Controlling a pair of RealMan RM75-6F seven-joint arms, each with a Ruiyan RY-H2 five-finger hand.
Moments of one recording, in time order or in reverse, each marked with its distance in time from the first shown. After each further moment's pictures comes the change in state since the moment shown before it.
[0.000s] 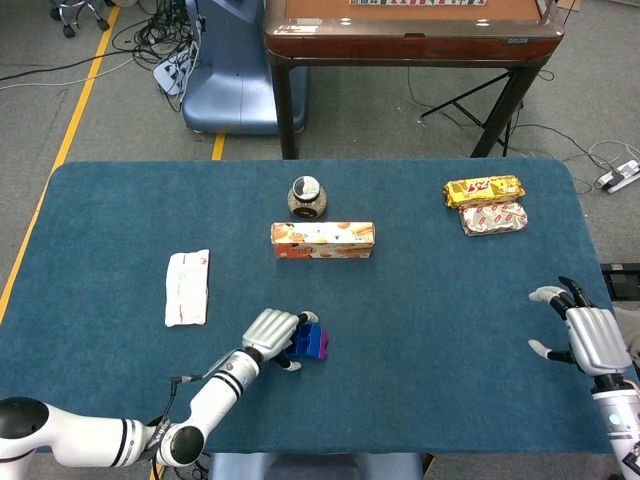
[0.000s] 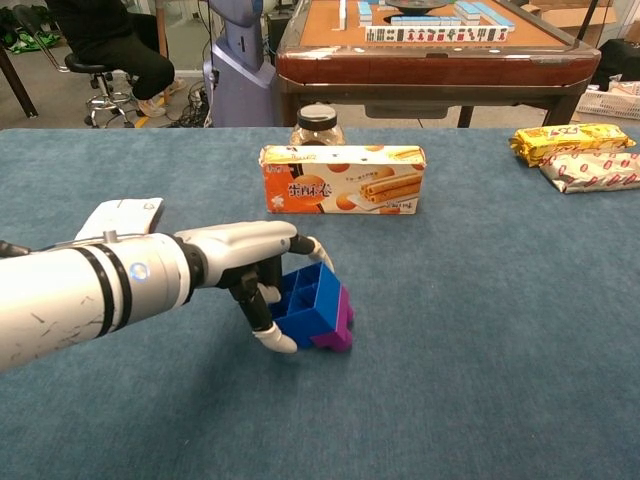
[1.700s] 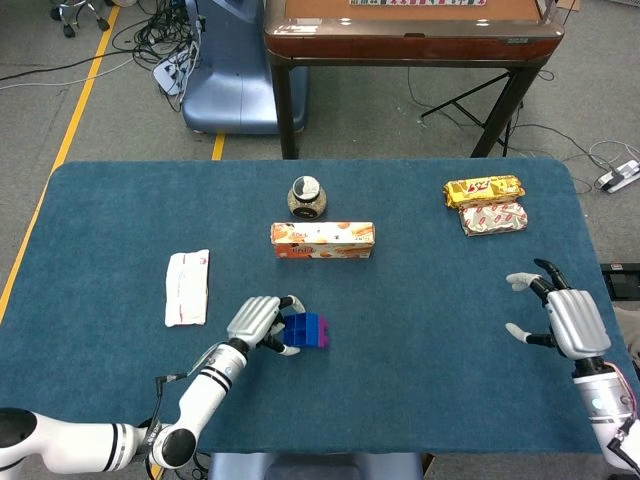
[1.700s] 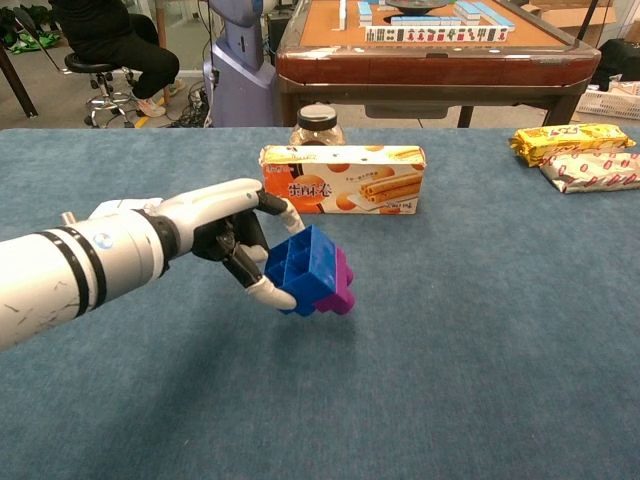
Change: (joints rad) left arm 0.077 0.010 -0.020 0.013 0.128 0.100 -0.322; right arm 0.056 0.018 0.051 -0.105 -0.021 0.005 0.024
